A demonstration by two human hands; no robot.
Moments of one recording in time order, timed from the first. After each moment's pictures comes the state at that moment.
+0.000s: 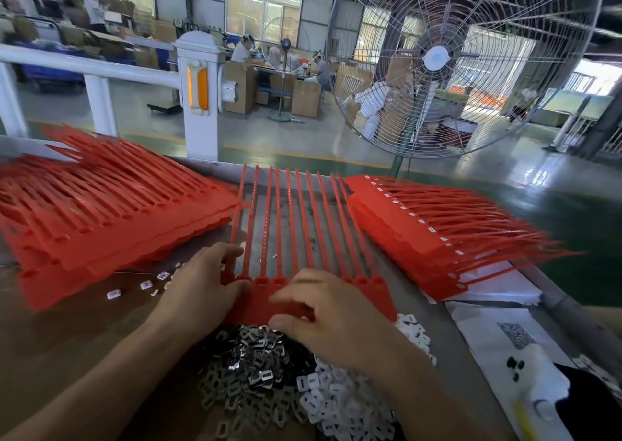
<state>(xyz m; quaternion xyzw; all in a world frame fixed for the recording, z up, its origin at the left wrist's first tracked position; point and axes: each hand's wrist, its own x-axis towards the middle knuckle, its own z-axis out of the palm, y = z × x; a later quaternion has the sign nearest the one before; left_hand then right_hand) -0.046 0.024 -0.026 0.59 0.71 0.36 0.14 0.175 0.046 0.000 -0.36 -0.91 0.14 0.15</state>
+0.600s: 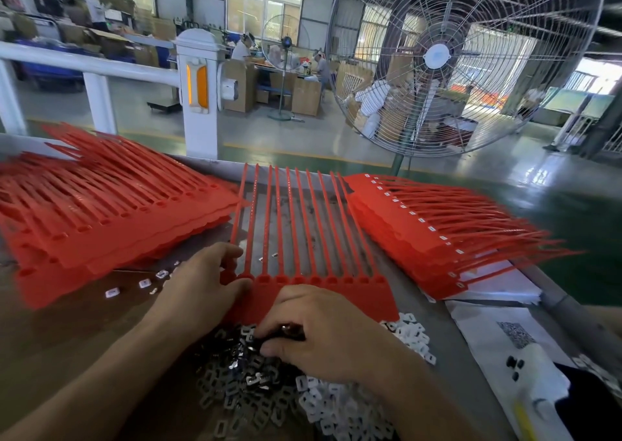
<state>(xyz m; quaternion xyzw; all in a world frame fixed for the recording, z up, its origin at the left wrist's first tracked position) -0.041 0.020 -0.018 0.59 0.71 0.35 0.14 0.169 0.036 0.003 -0.30 -0.93 0.19 0.11</state>
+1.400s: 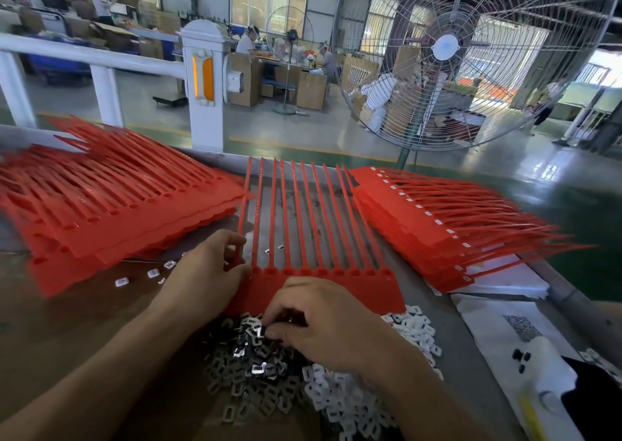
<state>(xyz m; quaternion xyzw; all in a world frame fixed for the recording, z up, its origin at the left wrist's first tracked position) -0.047 0.024 -0.022 0.58 0.71 0.37 0.16 0.165 0.035 -0.001 -0.32 -0.91 0.20 0.13</state>
